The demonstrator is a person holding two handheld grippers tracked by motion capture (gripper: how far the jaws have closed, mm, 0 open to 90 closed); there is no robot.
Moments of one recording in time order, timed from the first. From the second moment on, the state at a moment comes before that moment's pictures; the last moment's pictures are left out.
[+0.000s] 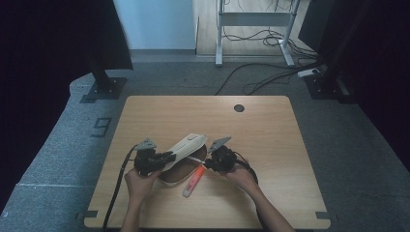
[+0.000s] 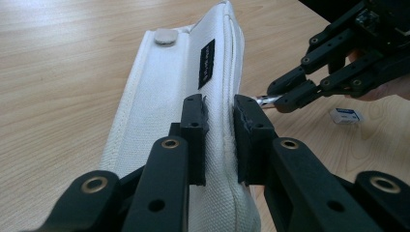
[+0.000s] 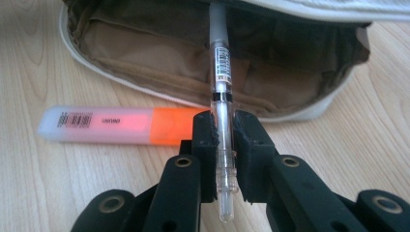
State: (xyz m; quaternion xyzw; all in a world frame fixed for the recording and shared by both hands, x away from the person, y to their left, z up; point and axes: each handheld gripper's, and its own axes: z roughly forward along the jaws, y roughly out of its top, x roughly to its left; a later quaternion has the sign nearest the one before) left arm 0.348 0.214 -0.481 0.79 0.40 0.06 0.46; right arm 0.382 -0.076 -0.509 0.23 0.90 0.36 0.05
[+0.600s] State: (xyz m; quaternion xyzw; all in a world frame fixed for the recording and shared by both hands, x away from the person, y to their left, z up) left arm 0.350 0.210 -0.484 0.79 0.39 0.06 0.46; right arm 0.394 -0.040 -0.517 0.21 0.91 0.34 0.06
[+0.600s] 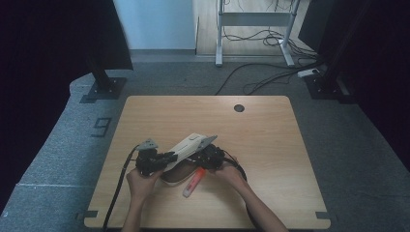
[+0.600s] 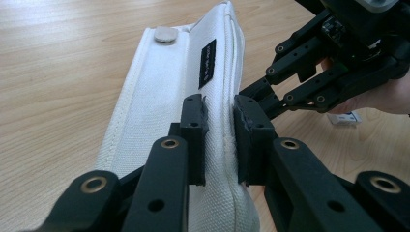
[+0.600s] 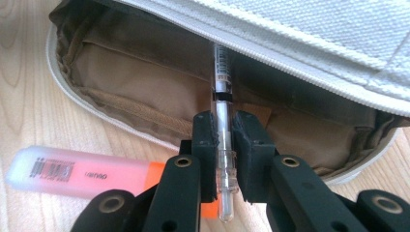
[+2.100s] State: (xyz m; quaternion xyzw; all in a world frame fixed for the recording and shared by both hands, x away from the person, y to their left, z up) left arm 0.351 0.211 -0.485 0.79 0.39 0.06 0.46; right arm 0.396 -0.079 -0.527 0.23 0.91 0.33 0.08
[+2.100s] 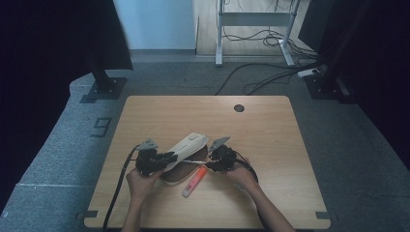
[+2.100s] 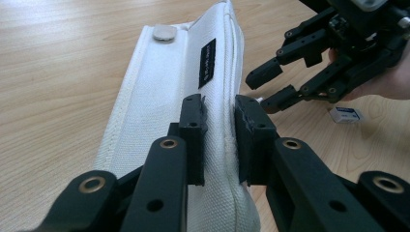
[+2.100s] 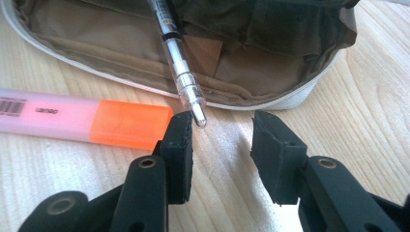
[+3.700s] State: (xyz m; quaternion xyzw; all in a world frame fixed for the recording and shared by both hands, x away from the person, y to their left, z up) left arm 0.351 0.210 -0.486 0.79 0.39 0.06 0.47; right arm 0.433 -0.063 -0.510 0.26 0.90 0.34 0.11
